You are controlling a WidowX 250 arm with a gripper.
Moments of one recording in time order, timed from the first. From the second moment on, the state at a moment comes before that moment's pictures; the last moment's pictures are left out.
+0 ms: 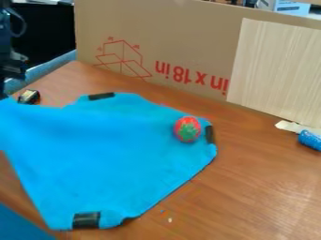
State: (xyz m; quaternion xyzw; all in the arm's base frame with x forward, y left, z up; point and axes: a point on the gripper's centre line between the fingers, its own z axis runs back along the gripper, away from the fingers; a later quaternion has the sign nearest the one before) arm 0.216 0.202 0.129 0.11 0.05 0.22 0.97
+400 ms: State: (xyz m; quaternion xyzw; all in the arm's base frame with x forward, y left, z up) arm 0.202 0.217 0.130 0.18 0.08 0.22 0.96
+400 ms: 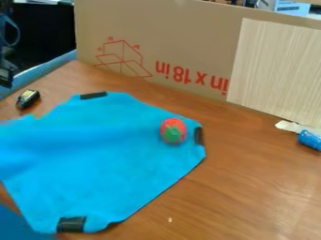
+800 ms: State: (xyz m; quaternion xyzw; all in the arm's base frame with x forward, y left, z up) arm 0.203 0.212 0.137 0.16 0.09 0.25 0.95
